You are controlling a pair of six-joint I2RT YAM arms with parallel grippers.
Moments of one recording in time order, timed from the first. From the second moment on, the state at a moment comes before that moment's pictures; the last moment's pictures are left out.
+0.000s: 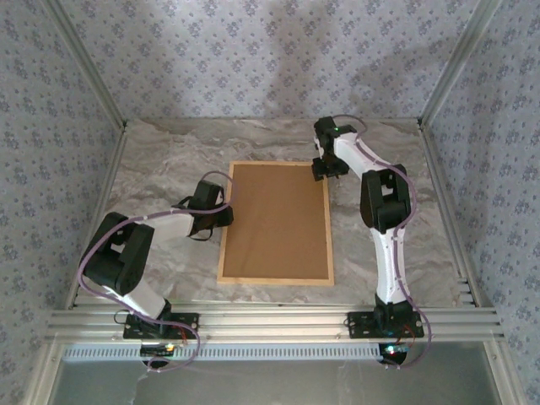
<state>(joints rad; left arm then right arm) -0.44 1.61 0.73 -0.07 0.04 -0.50 0.28 2.28 1.94 -1.01 0.12 0.05</state>
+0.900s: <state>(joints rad) -0.44 1.61 0.73 -0.07 0.04 -0.50 0.27 2.30 1.93 -1.00 0.11 0.05</state>
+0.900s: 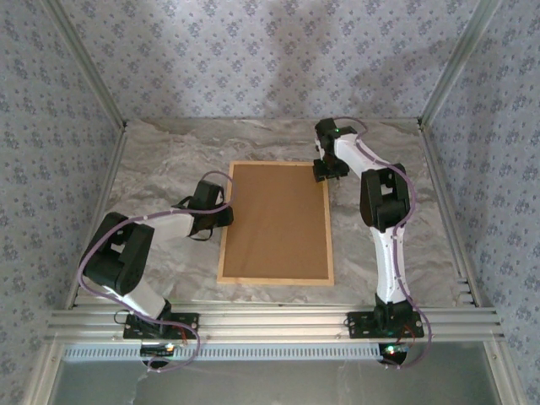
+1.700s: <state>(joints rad) -0.44 1.61 0.73 -0.07 0.04 -0.50 0.28 2.38 2.04 -1.09 0.11 0.03</state>
